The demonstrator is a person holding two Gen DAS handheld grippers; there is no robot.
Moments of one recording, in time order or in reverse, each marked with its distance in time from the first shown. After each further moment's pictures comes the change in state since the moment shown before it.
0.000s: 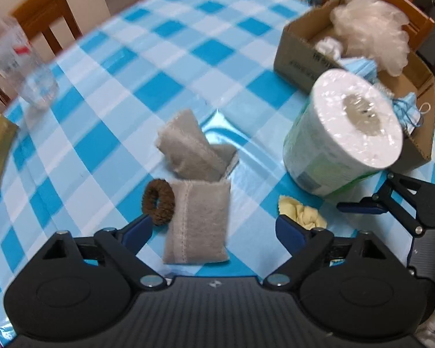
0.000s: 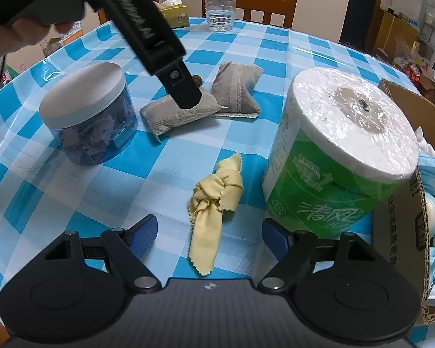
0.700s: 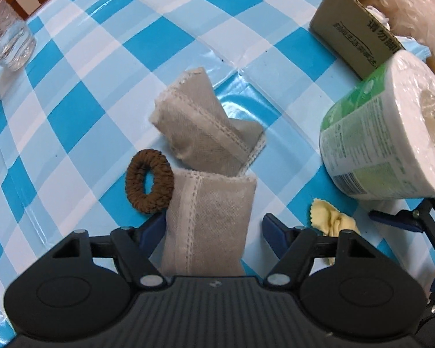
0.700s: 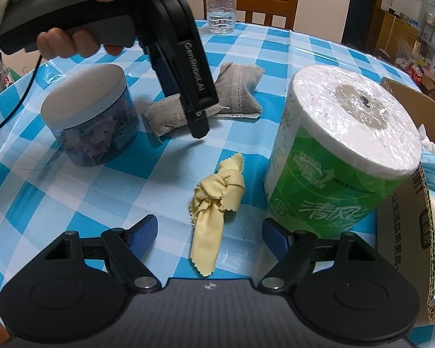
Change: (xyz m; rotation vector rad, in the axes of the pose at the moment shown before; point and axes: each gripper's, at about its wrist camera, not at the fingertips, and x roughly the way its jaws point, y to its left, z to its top) left arm 0.071 0.023 0.022 -0.057 0.211 -0.024; right arm 0.001 -0.002 -0.002 0.003 -0.015 0.014
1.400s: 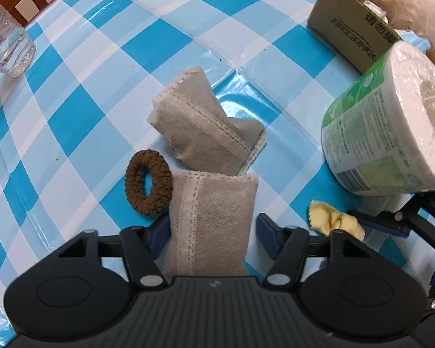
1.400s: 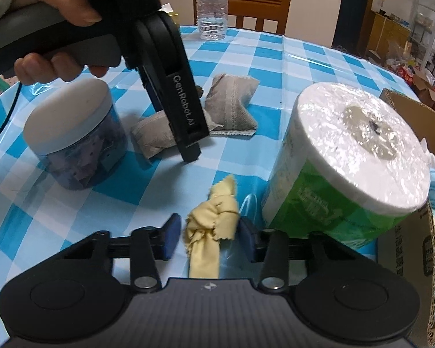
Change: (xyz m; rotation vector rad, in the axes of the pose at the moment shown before) left arm 0.002 -0.004 -0.001 0.022 -0.013 0.023; right arm 0.014 0.002 0.019 0.018 -0.019 -0.043
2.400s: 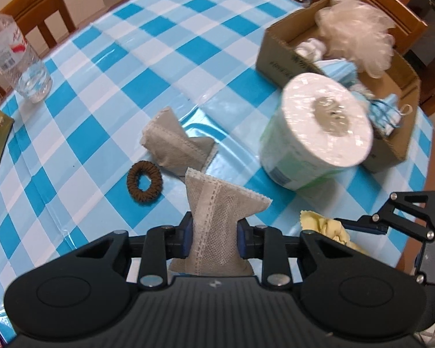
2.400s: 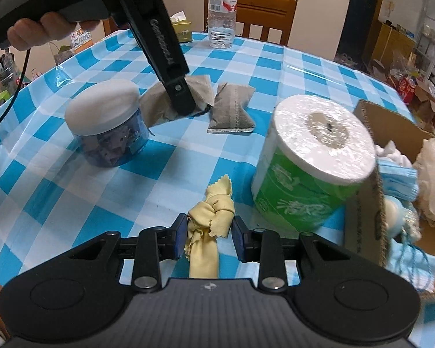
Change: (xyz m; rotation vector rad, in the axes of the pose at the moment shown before) left arm -0.087 -0.027 -0.038 0.017 -0.157 -0.043; right arm -0.063 0.003 -0.017 -0.051 0.000 0.003
